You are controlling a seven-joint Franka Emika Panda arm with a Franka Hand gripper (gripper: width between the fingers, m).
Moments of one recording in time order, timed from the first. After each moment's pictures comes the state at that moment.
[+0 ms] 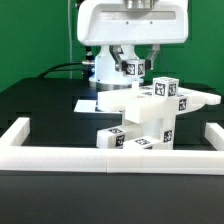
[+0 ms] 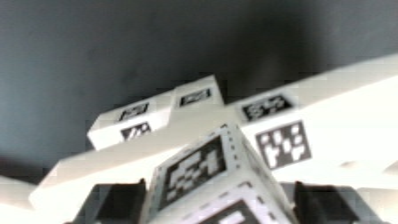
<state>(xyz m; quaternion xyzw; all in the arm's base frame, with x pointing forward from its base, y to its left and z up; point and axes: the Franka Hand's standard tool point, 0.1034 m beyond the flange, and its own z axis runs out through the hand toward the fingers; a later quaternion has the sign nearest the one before) 0.534 -0.005 0.136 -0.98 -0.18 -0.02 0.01</state>
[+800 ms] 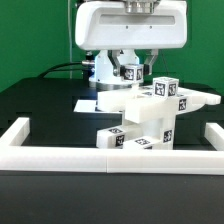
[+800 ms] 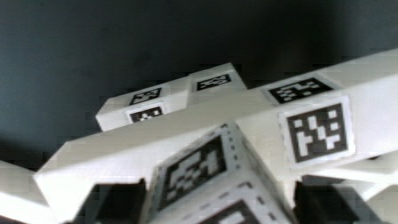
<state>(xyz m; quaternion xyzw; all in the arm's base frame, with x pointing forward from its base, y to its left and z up) 0.536 -0.008 0.124 -0.98 -0.20 -0.02 0.01</state>
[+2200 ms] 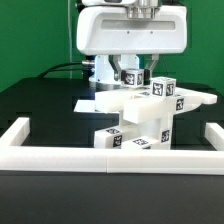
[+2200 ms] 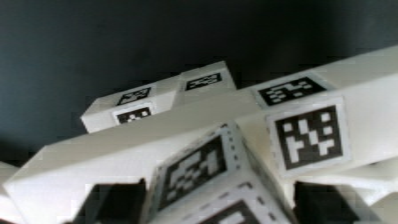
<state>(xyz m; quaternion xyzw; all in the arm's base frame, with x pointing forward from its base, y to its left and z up) 0.538 -0.009 0.115 -0.98 -0.21 -0.02 0.00</state>
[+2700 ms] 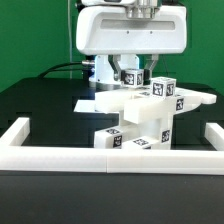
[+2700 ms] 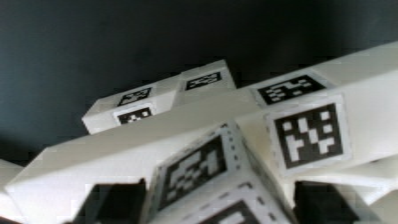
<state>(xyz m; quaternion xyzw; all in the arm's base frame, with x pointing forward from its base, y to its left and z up) 0.538 -0.009 0.115 -0.98 -0.21 -0.02 0.00</state>
